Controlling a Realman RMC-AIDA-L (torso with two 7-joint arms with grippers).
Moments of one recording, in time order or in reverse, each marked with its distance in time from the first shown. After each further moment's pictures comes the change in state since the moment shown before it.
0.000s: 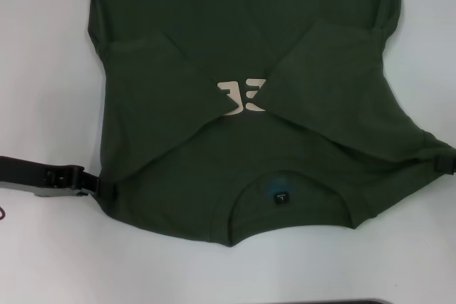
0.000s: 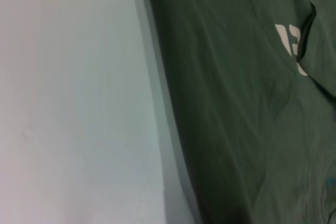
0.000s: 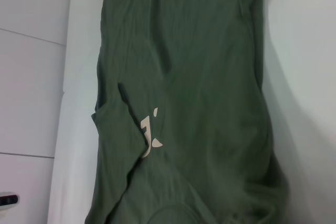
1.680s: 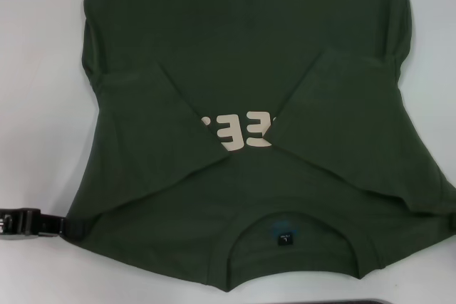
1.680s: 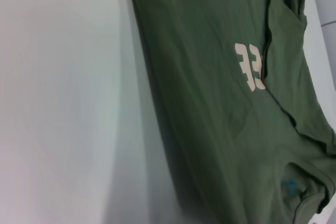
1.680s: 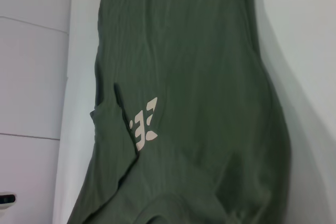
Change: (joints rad) left arm 0.121 0.020 -0.173 0.063 0.034 0.237 0.137; right arm -0.149 0.018 0.012 0.000 -0.005 -0.078 -0.124
